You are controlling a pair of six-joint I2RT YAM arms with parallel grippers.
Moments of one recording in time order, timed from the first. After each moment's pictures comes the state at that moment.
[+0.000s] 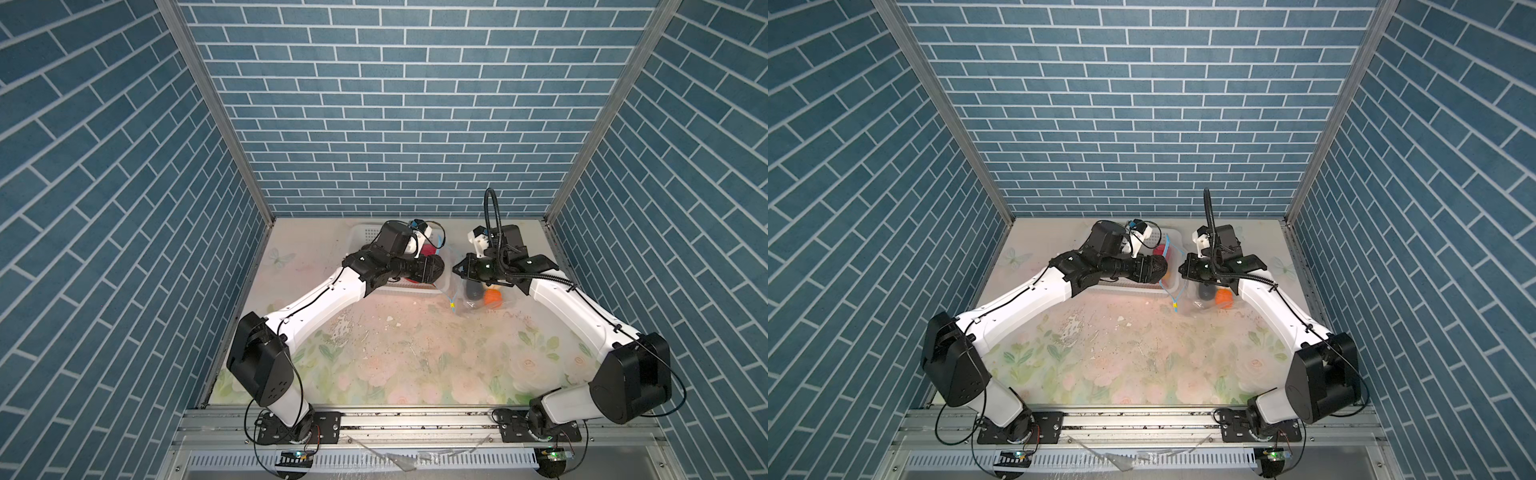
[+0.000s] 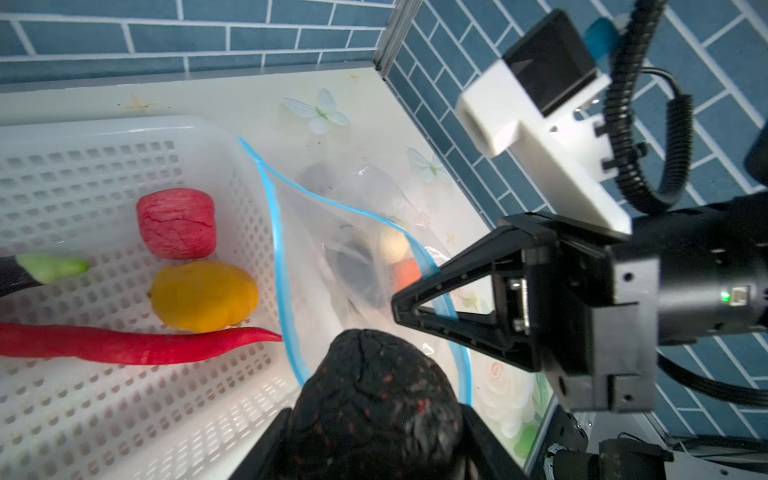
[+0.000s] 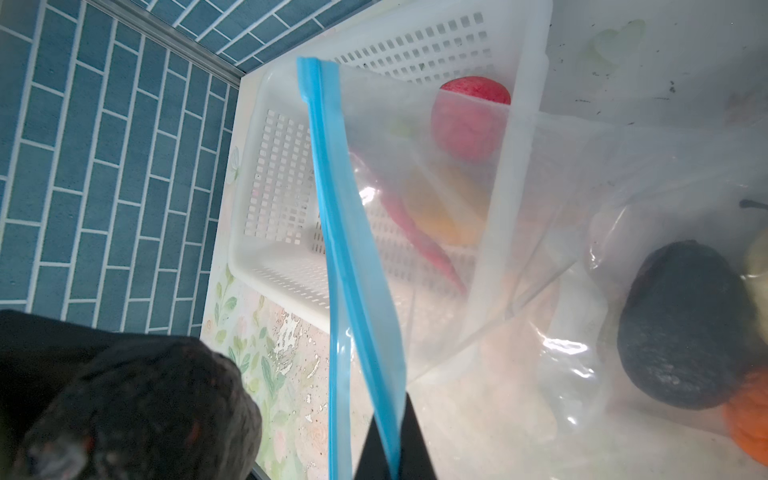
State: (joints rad) left arm -0.70 1.62 1.41 -0.38 0.33 -0.37; right arm 0.41 1.44 1.20 -0.55 -0.42 0.50
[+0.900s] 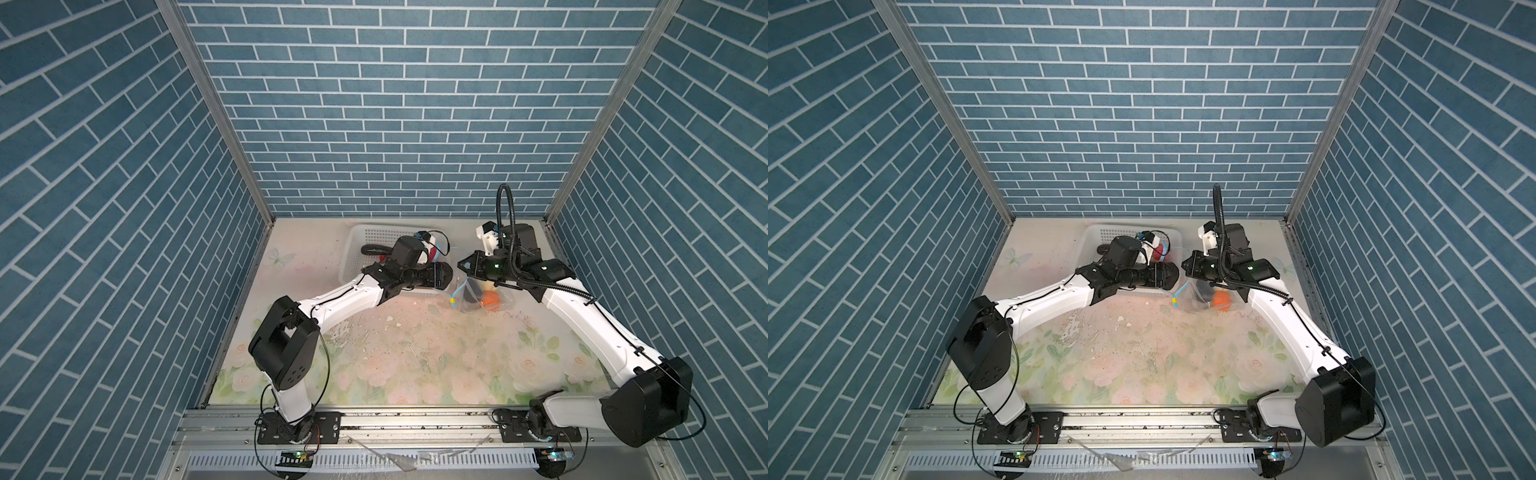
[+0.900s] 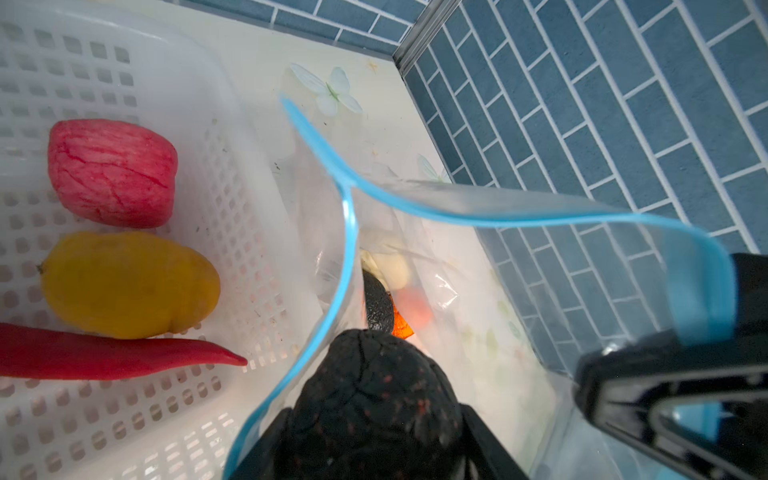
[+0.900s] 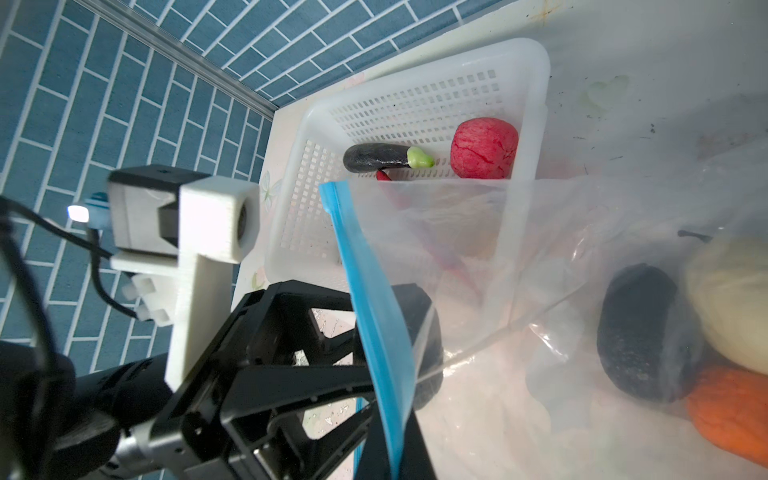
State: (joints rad) left arm -0.74 1.75 1.30 -0.11 0.28 -0.60; right arm 0.41 1.33 1.20 -0.56 -0.41 0.53
